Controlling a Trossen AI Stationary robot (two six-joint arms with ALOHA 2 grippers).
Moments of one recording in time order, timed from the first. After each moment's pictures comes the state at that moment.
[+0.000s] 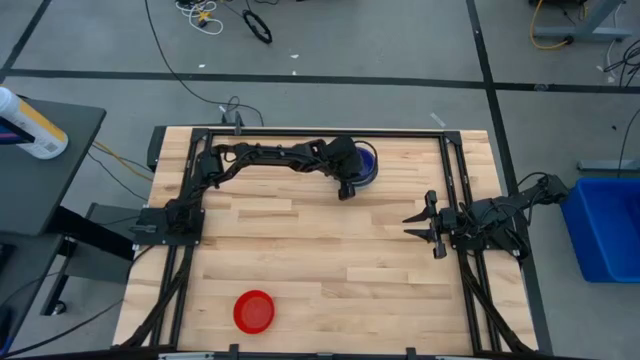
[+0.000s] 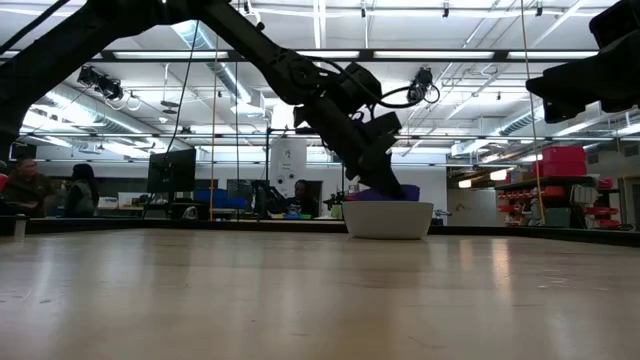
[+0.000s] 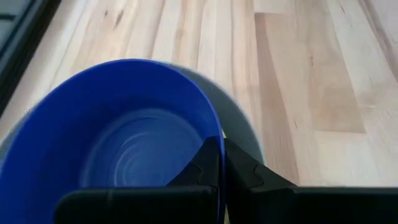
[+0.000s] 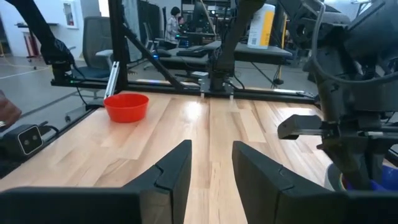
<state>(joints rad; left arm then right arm) 0.32 2.22 1.66 -0.16 0.16 0.19 0.41 0.06 0.04 -0.02 0.33 -0.04</state>
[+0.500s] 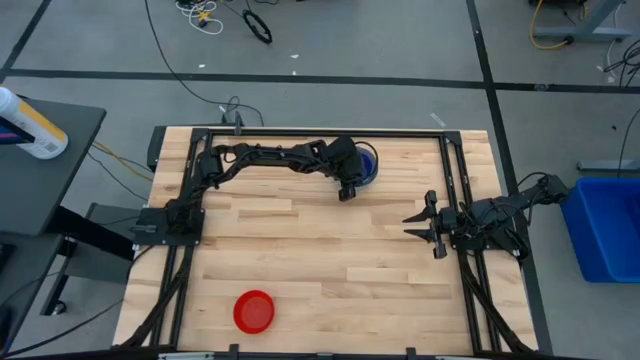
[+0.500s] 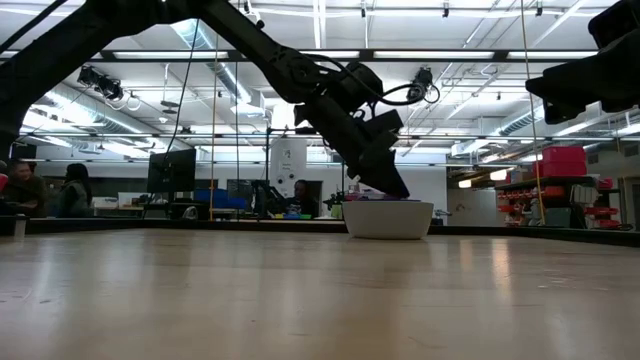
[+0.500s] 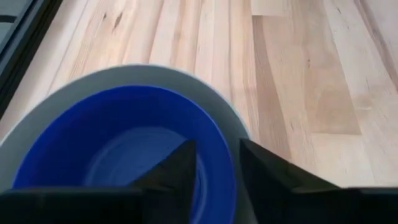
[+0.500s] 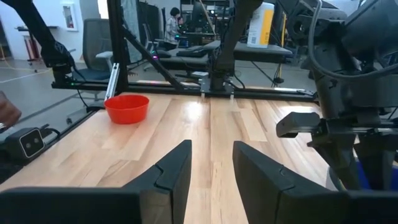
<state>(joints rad) 0.31 2.22 1.66 -0.16 0.15 0.19 0.41 0.06 0.04 -0.02 0.33 -0.02</state>
